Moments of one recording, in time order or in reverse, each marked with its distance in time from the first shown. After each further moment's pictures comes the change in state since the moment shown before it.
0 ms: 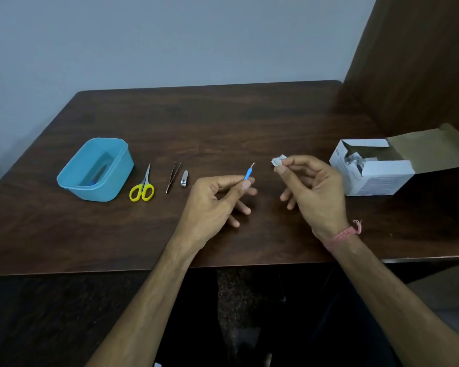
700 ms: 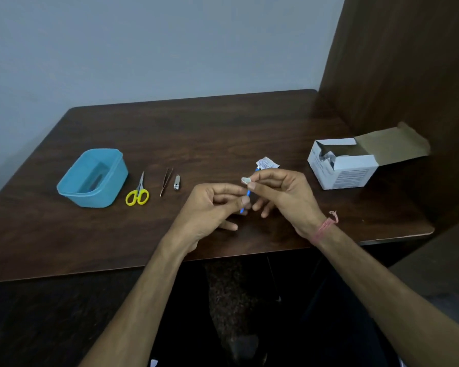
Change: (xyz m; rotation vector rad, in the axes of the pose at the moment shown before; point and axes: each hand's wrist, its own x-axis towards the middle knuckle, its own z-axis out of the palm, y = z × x) left_hand -0.020 0.020 0.001 0.050 -0.150 -0.120; right_hand -0.019 -0.014 0.005 0.146 -0.272 0.150
